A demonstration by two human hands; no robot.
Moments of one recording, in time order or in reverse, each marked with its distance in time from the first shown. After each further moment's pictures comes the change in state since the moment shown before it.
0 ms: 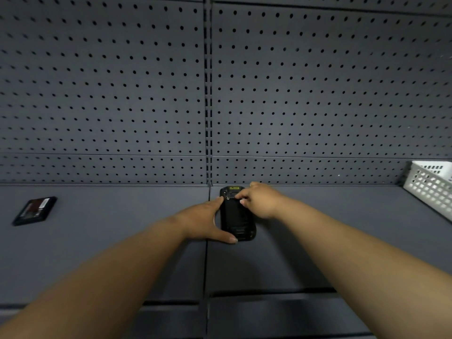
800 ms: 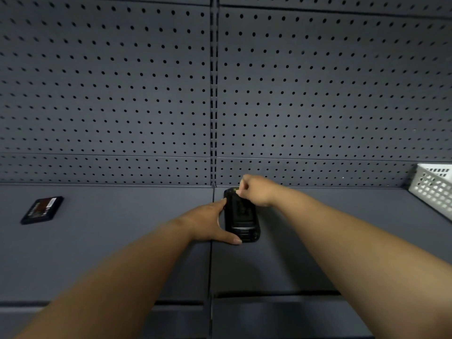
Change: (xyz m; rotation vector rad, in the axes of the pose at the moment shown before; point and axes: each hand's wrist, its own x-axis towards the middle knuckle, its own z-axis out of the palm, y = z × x) left_hand 0.007 -0.010 0.006 -0.122 0.076 0.050; right_hand 0.017 -0.011 -0.016 0.200 0.019 0.055
